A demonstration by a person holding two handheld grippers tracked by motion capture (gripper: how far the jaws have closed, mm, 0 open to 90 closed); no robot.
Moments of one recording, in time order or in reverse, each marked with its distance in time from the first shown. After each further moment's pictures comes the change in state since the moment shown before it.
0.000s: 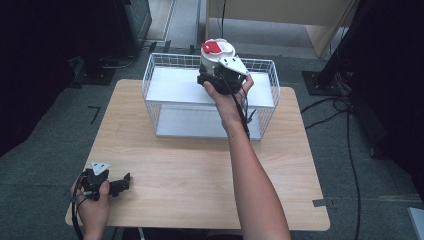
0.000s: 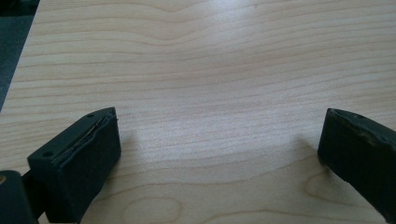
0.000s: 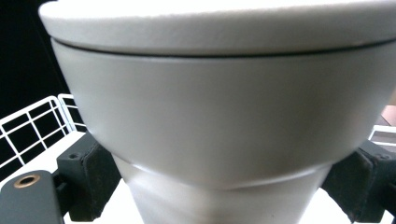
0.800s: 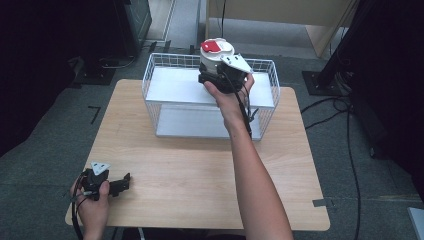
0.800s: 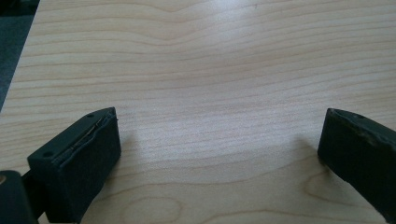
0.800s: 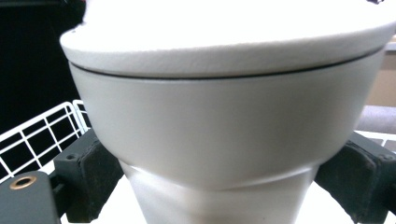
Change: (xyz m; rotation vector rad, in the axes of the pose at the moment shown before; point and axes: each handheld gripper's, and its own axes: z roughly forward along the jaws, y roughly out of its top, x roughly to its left) left arm 0.000 0.000 0.000 0.000 0.000 0.000; right arm -0.006 0.004 -0.001 -0.021 0.056 0.011
